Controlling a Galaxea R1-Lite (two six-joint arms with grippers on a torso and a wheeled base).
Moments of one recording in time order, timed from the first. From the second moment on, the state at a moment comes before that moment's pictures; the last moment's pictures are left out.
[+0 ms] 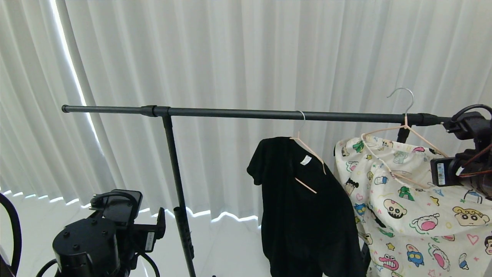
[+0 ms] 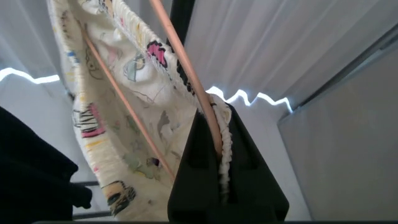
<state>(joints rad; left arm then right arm) -0.51 1.78 -0.01 -1.47 0.77 0.23 0.16 1.45 -0.76 -0.27 -0.34 -0.06</state>
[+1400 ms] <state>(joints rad) -0.55 1.79 -0.02 -1.48 0.76 0.23 0.18 1.73 -0.82 -0.36 -0.39 -0.03</state>
